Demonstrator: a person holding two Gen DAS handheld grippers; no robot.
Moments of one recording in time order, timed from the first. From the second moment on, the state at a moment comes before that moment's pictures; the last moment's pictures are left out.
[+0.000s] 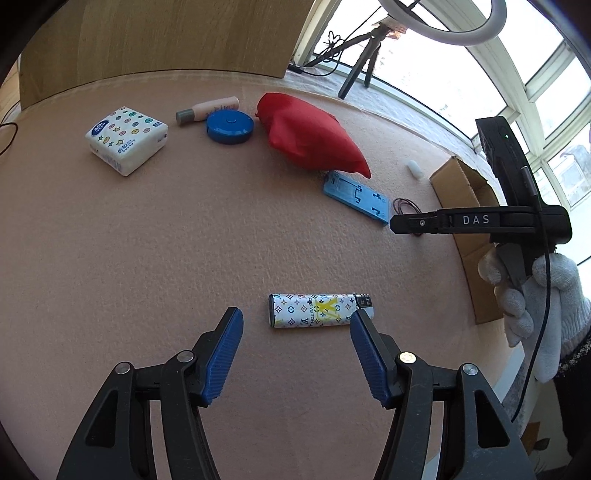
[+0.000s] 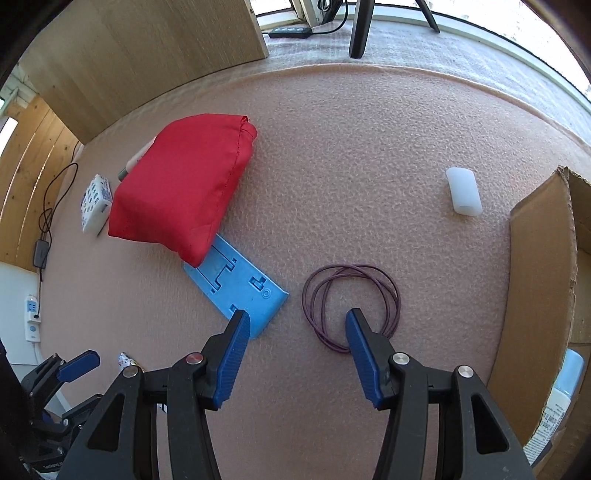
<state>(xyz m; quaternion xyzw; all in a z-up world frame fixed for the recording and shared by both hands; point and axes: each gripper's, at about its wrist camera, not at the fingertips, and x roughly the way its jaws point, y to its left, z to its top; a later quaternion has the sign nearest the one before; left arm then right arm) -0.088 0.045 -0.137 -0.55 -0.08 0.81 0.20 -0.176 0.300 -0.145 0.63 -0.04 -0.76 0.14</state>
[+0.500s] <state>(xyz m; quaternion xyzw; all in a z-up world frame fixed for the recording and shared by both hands) -0.084 0.102 -0.156 -0.54 0.00 0.82 0.18 -0.096 0.315 -0.144 0.63 -0.09 -0.75 0.16</state>
